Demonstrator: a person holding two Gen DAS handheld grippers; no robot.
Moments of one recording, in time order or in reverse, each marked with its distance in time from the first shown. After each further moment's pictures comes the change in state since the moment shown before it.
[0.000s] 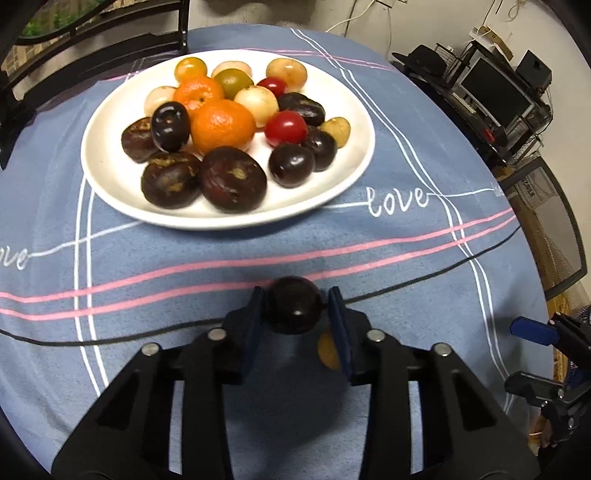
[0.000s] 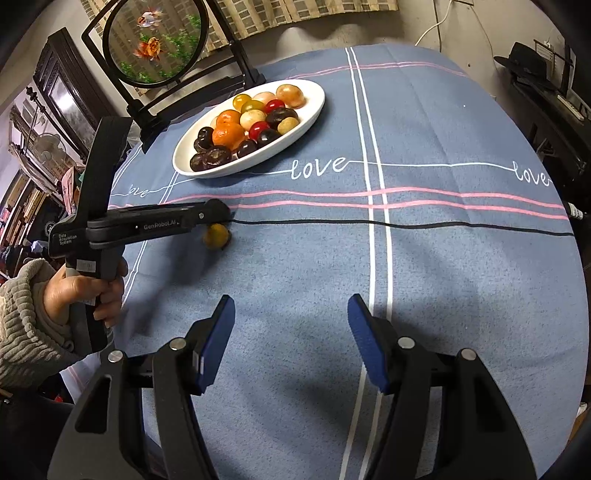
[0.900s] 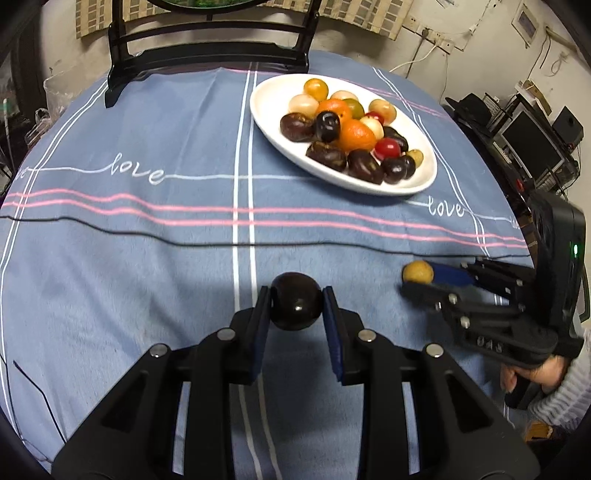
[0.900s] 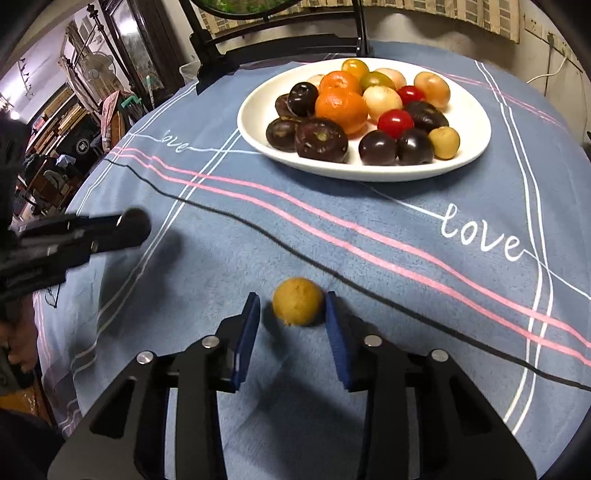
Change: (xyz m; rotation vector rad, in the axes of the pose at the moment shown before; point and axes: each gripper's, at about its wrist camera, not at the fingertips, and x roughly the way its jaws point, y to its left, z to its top) left arm -0.088 0.066 -0.069 -0.192 -0.090 0.122; right arm 0.105 0.080 0.051 -0.318 0.098 0.094
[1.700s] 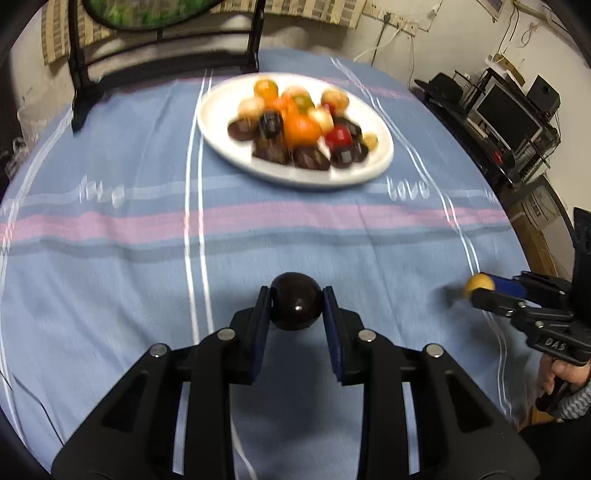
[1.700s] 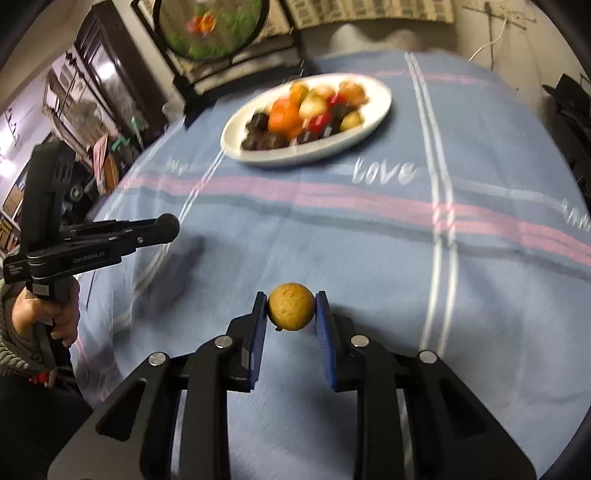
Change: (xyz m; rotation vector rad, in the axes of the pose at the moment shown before) left arm -0.005 -0.034 0.012 0.119 -0.008 -0.044; right arm -0.091 -0.027 -0.057 0.164 -0.108 -0.003
